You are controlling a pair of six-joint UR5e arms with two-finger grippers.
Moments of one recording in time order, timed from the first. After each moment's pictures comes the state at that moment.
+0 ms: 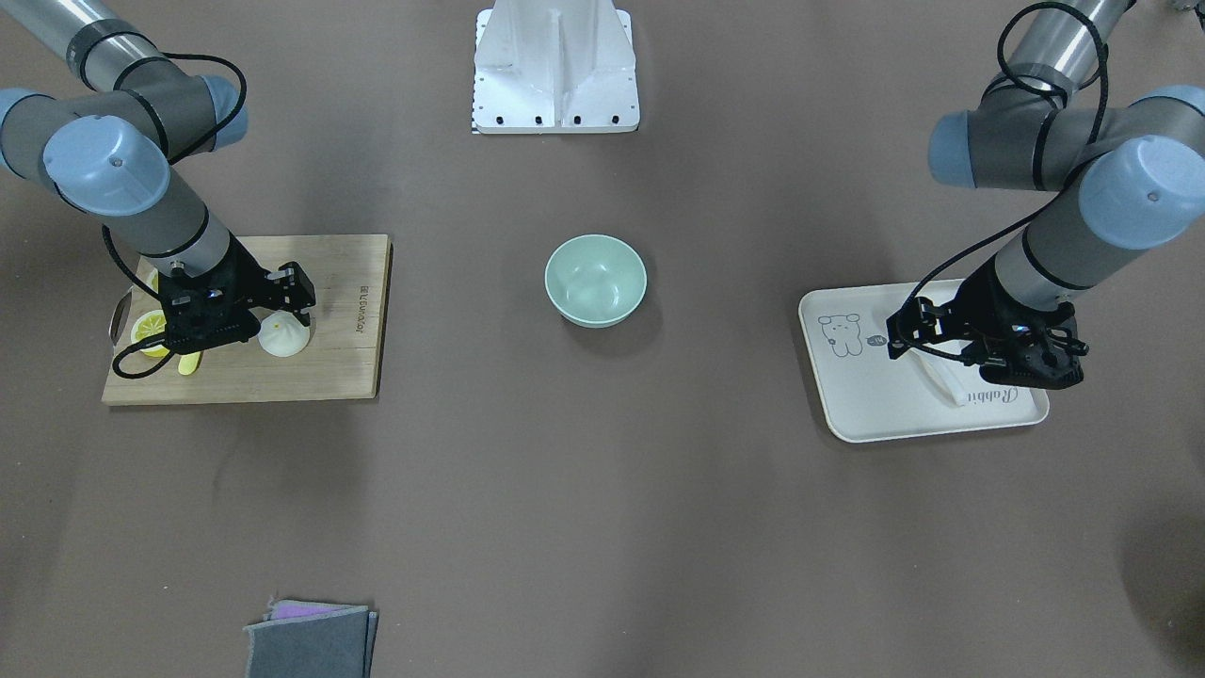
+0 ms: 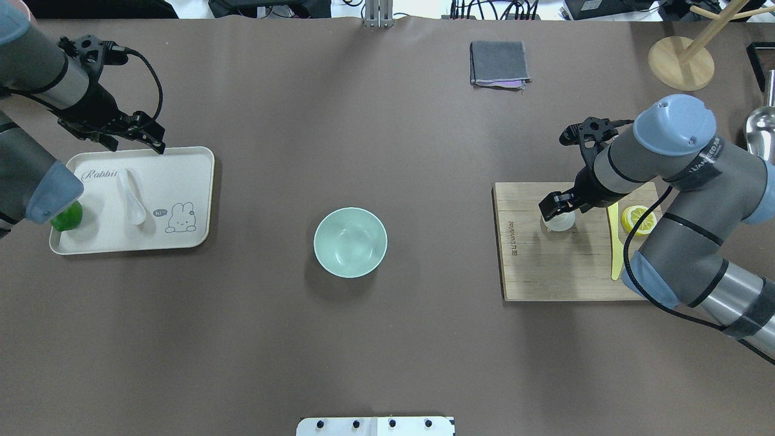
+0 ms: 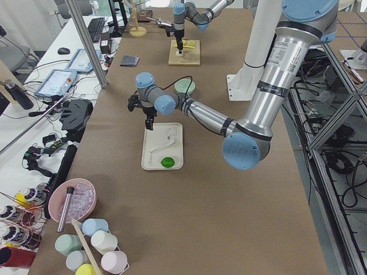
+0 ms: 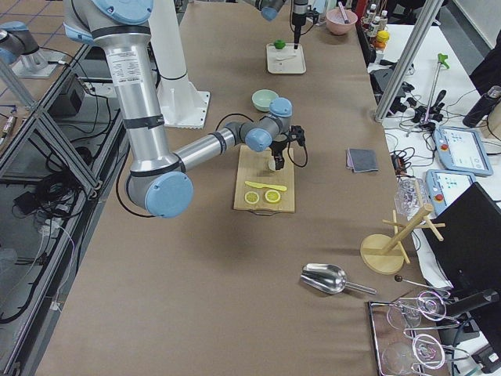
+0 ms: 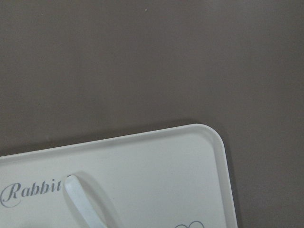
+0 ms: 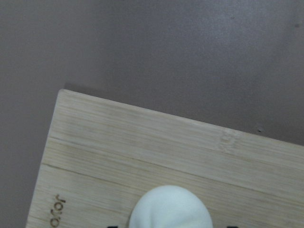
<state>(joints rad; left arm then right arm) -1.01 -1.92 -1.61 -1.77 -2.25 -0.68 0.78 -1.33 1.71 -1.27 2.10 0.76</state>
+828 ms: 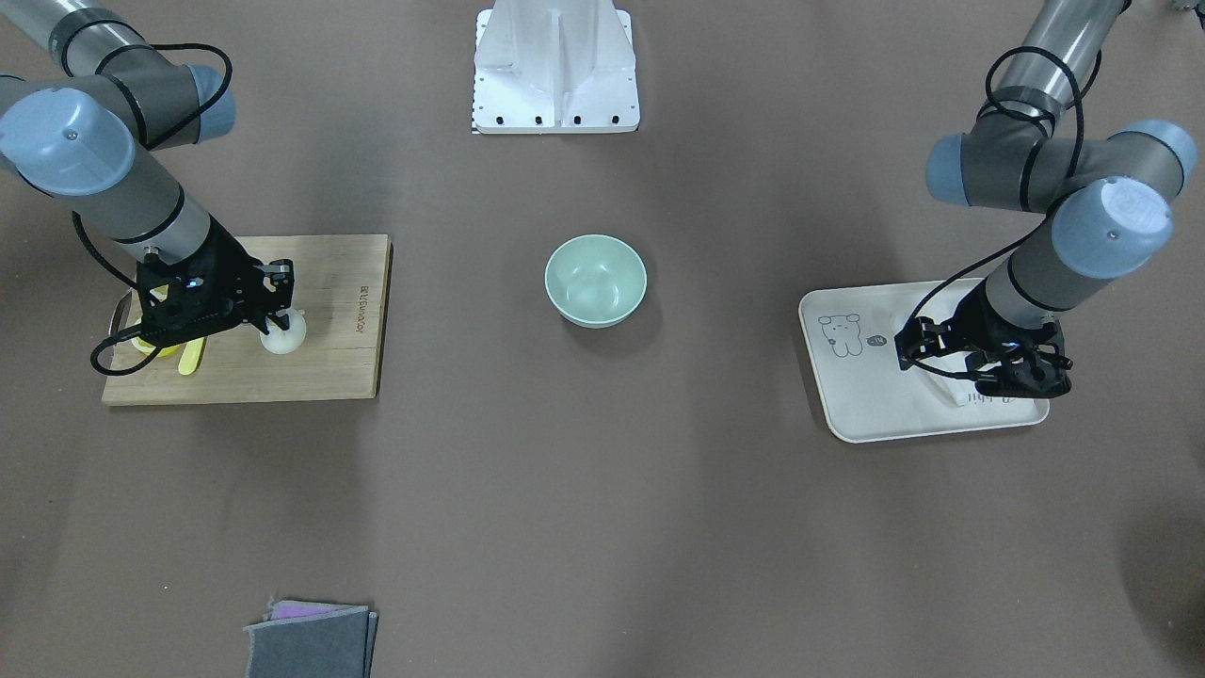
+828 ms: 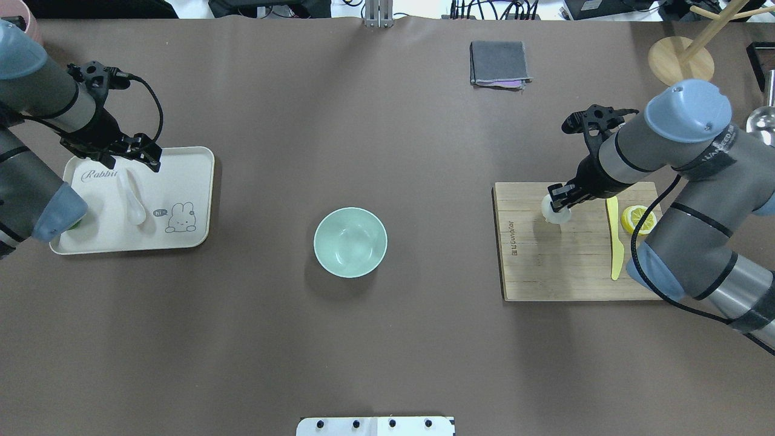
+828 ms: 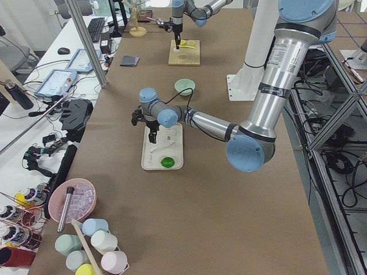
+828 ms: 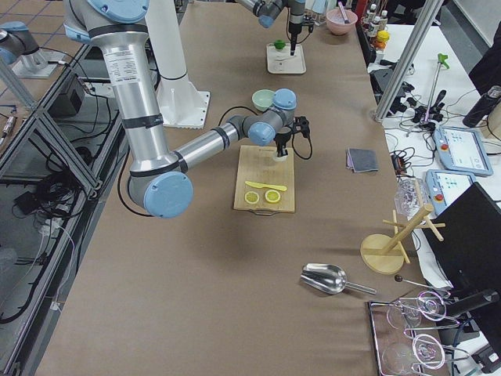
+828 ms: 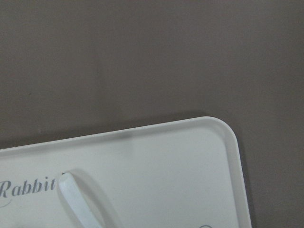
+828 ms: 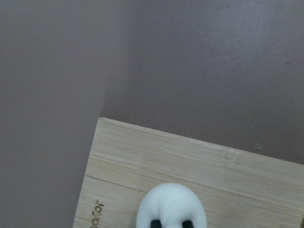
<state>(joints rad) -0.97 -1.87 -1.49 -1.90 -2.19 -0.71 0.85 -1.32 1.77 -1.28 2.17 0.76</state>
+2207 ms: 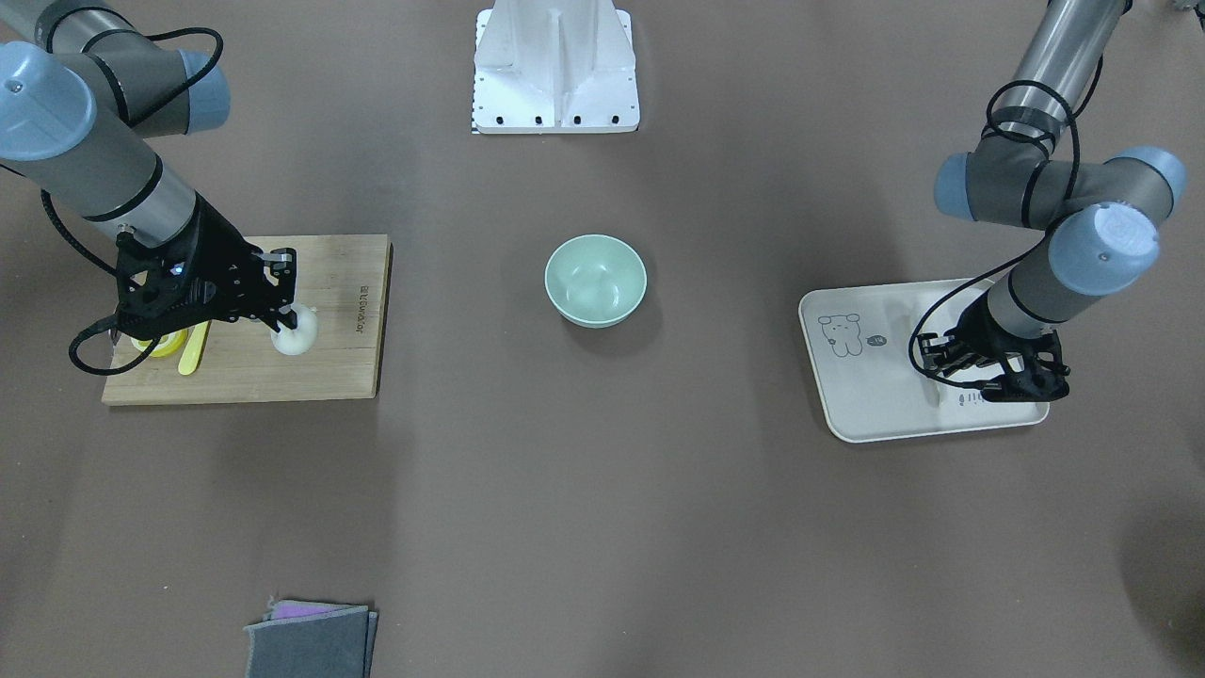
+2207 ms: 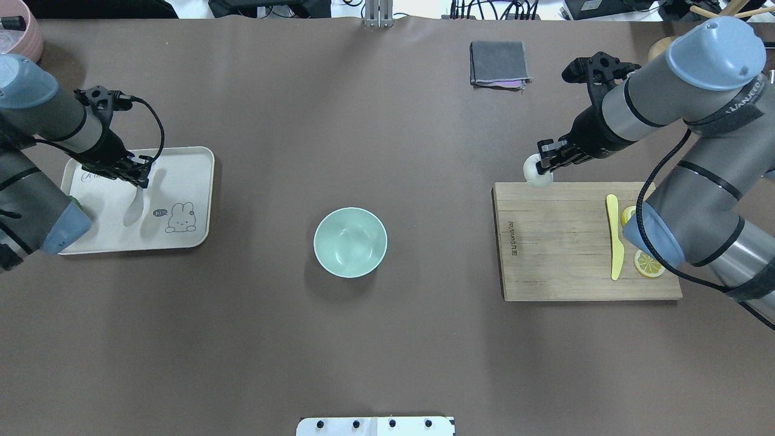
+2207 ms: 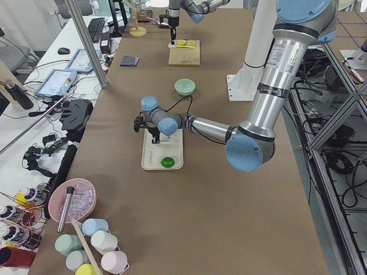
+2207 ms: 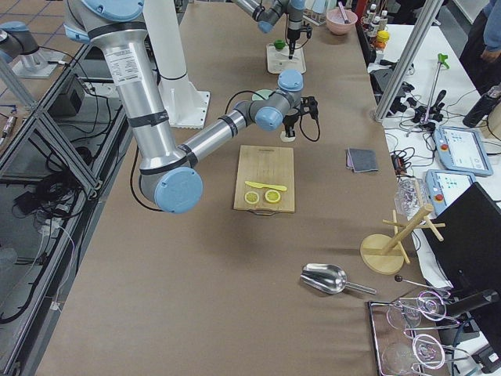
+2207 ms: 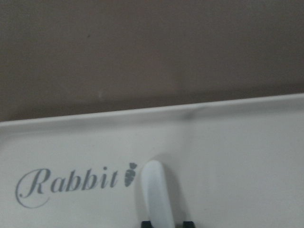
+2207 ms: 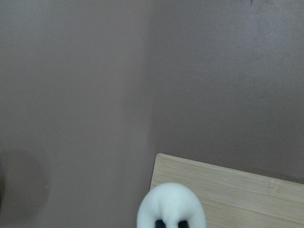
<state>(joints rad) -0.94 -1.91 -1.44 -1.96 -2.22 -0.79 0.88 -1.23 1.80 -1.28 2.21 0.86</state>
